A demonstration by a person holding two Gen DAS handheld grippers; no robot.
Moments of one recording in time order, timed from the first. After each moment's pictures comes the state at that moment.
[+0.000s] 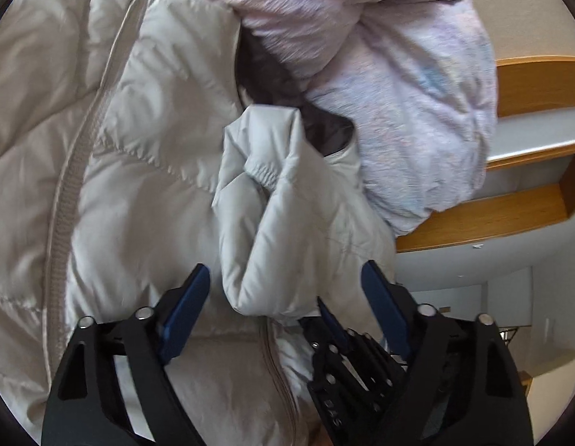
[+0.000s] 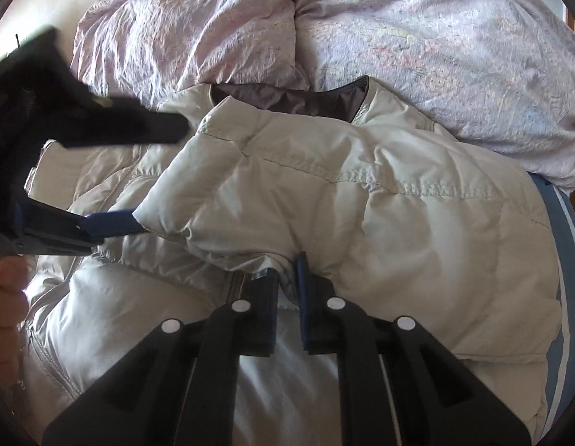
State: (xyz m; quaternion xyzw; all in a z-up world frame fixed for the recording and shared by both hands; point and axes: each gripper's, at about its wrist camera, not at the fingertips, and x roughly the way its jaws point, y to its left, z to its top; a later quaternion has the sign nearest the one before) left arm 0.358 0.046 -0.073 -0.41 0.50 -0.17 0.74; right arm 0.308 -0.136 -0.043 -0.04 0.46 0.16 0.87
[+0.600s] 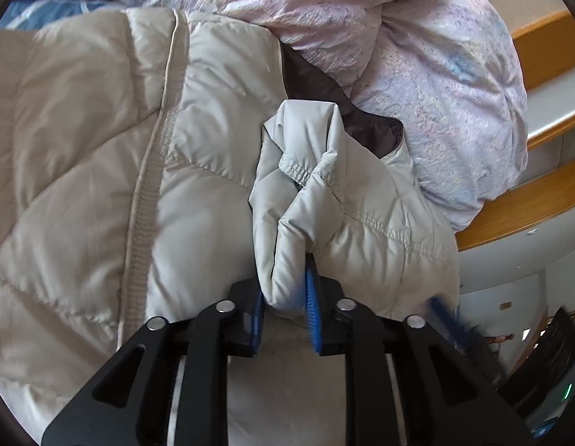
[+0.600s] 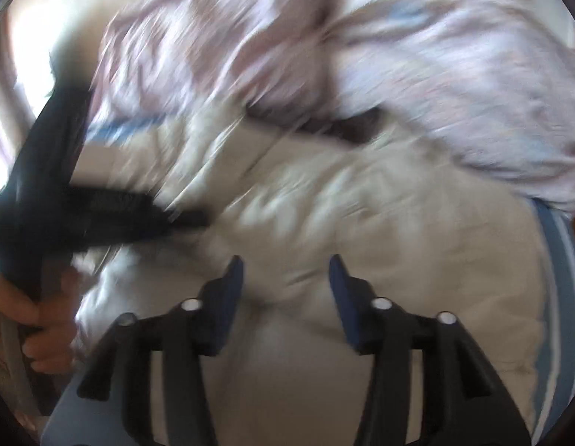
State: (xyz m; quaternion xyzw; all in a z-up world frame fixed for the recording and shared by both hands) left arm 0.334 0.061 -0.076 -0.30 0.49 -0.09 0.81; right arm 0.300 -0.171 0.001 -0.04 0.42 0.15 0.89
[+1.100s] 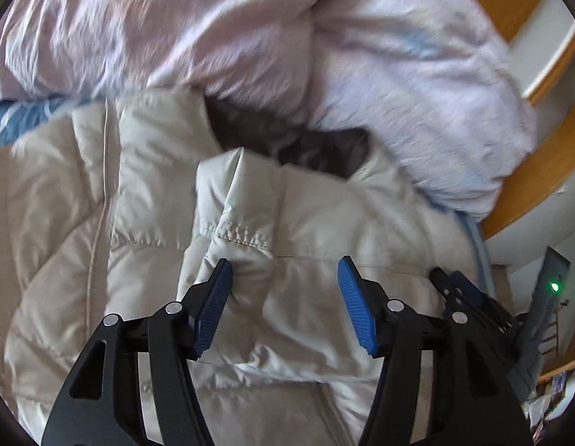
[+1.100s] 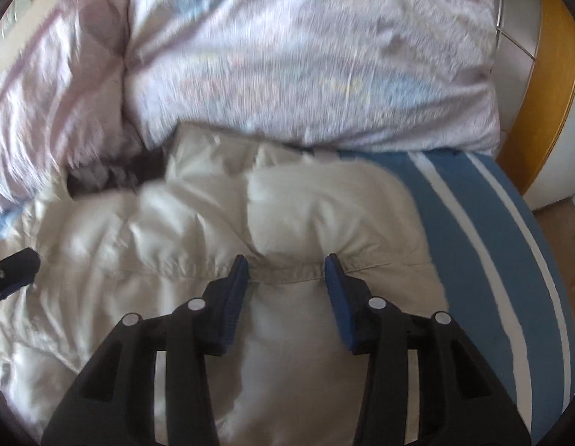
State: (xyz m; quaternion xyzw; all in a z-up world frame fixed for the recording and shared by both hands) left arm 0.362 0.005 -0.053 -0.19 0.46 -0.06 0.86; right arm 0.366 -0.243 -0.047 -0.01 0.46 -0.02 0.89
